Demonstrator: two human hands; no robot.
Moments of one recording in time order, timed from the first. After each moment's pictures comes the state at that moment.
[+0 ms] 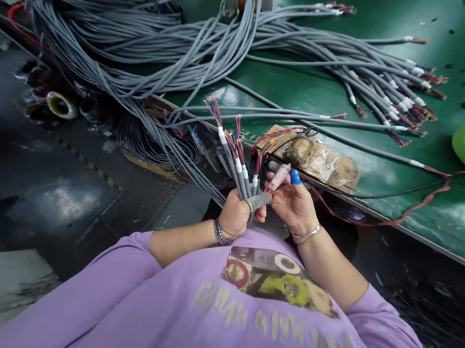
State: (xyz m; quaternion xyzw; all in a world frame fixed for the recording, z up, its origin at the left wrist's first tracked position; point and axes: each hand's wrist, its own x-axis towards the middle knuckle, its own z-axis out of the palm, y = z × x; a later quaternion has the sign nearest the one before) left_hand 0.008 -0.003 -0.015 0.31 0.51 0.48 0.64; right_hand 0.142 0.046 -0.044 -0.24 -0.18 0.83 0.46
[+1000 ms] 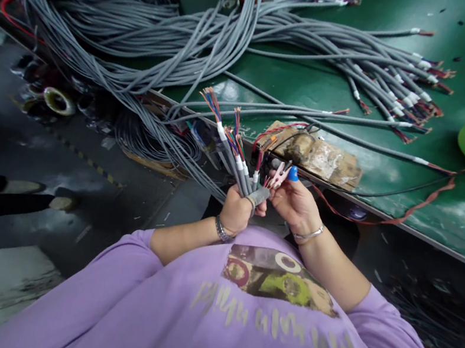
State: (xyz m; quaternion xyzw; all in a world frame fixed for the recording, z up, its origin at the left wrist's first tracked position) left_hand 0.011 0.002 -0.015 0.31 0.53 0.51 0.61; right_hand 0.139 0.048 -0.041 -0.30 -0.16 0.82 0.47
